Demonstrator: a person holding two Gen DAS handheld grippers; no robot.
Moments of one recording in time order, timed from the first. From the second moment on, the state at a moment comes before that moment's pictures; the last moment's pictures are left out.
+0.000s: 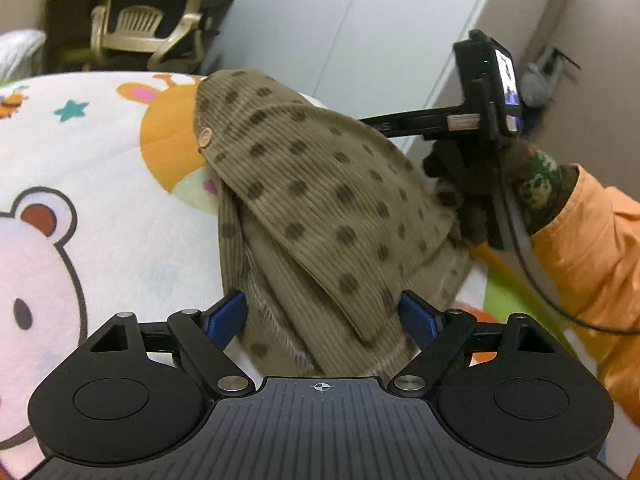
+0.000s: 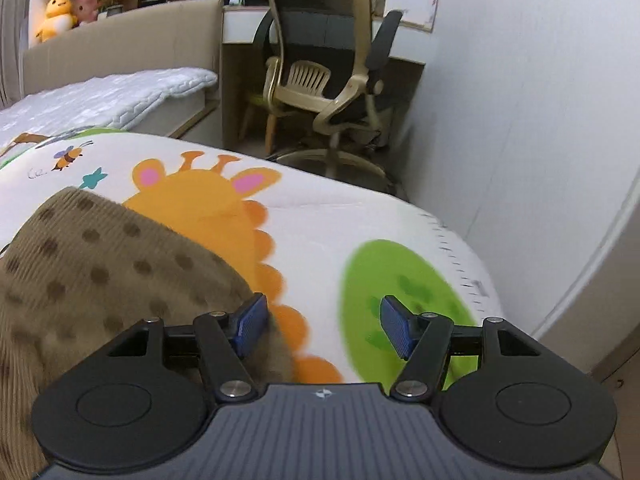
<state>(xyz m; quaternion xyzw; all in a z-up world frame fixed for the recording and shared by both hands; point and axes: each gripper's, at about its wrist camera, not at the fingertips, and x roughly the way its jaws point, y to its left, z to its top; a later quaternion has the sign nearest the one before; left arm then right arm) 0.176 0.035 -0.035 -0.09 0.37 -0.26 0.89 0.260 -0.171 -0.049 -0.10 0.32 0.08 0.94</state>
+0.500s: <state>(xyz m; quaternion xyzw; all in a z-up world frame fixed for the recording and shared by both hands) 0.165 0.044 -0.009 -0.14 0.32 -0.24 0.90 0.110 -0.185 -0.007 -0.14 0.19 0.16 0.96</state>
